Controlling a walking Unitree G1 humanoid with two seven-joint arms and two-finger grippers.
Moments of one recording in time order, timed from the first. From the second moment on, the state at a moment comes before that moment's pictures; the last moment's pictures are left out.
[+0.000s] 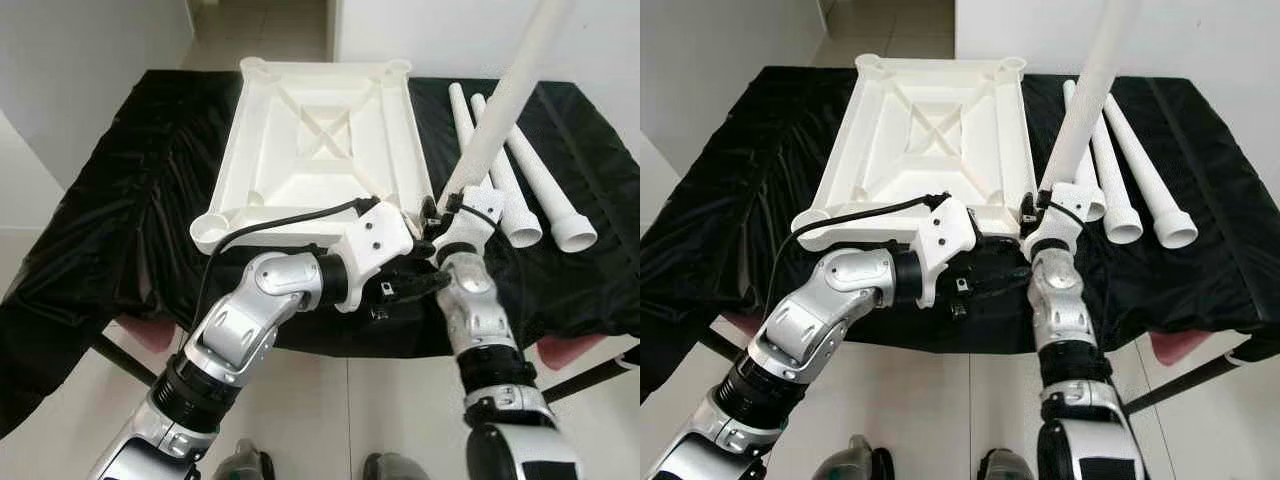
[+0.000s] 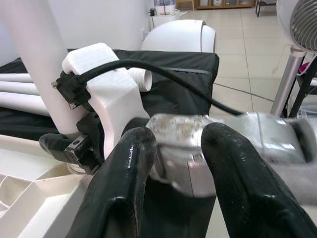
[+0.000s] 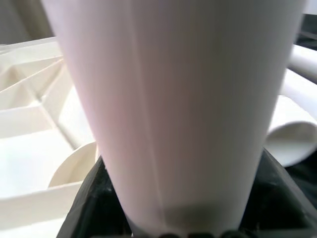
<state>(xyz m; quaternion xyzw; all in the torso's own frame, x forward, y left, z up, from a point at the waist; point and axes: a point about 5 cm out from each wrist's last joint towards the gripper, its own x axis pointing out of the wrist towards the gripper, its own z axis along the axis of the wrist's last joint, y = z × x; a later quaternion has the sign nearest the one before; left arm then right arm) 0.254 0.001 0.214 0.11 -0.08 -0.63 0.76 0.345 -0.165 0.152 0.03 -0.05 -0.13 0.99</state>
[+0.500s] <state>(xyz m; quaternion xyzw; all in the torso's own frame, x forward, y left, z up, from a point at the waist) 0.254 0.001 0.214 0.10 -0.08 -0.63 0.76 0.341 -0.160 0.155 0.03 -0.05 -0.14 0.99</state>
